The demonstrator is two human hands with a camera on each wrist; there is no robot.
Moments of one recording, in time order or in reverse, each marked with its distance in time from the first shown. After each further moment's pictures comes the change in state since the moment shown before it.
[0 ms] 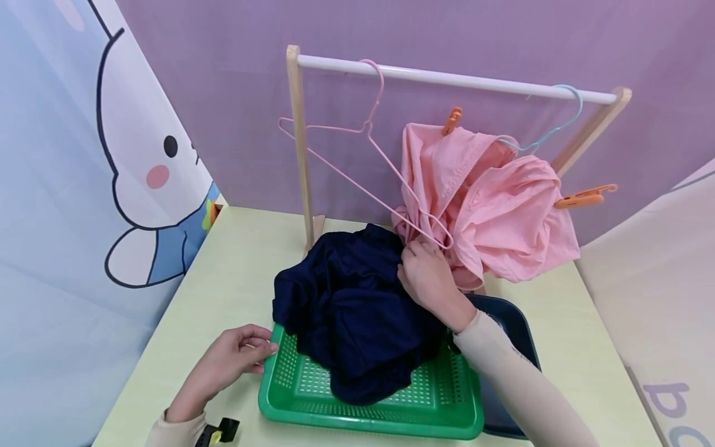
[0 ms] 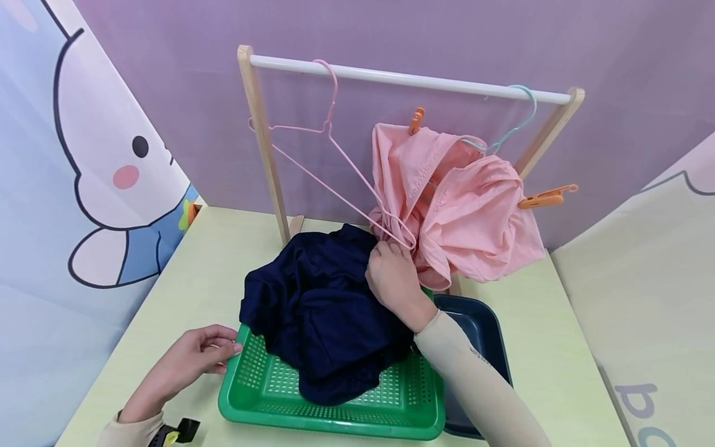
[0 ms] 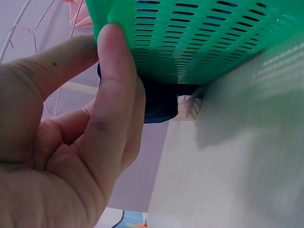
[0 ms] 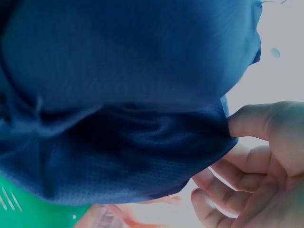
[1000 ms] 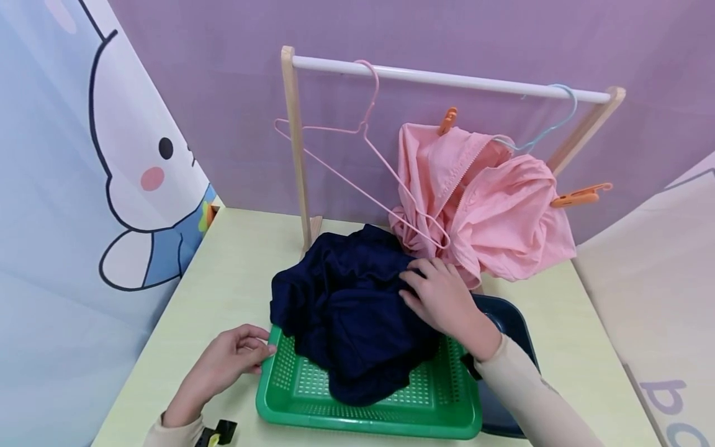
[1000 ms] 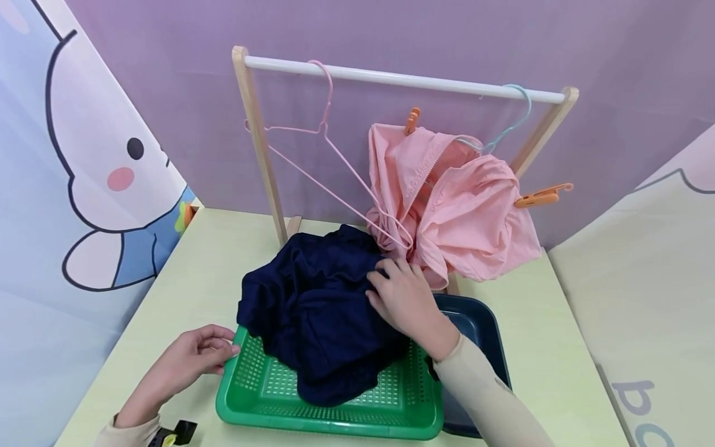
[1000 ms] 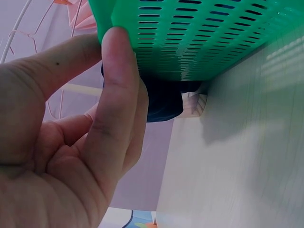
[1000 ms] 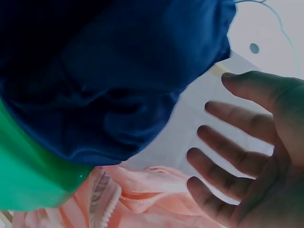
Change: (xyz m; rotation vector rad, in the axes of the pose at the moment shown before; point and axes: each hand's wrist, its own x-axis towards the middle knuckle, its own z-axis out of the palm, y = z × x) left_hand 0.000 0.000 0.001 0.043 0.032 -0.008; right_hand -0.038 0.002 -0.025 0.062 0.035 -0.134
